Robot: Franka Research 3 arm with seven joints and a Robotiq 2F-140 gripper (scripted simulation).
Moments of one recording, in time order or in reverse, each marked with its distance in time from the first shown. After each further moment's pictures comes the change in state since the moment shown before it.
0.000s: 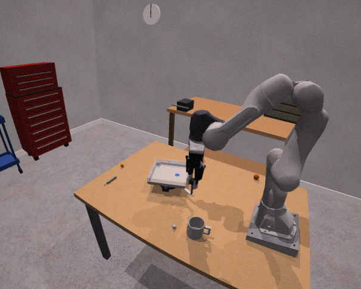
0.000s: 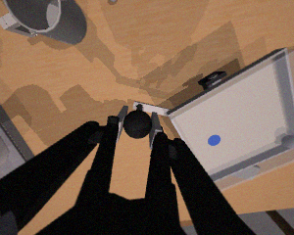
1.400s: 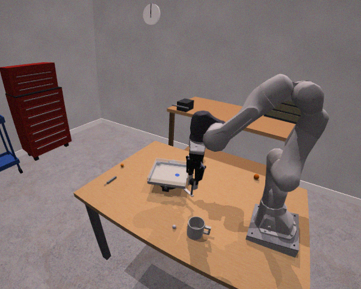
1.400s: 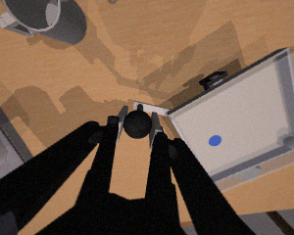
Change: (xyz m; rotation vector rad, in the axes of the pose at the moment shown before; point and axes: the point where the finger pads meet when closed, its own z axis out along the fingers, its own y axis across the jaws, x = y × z) arm -0.001 -0.001 0.003 -0.003 0.004 -0.001
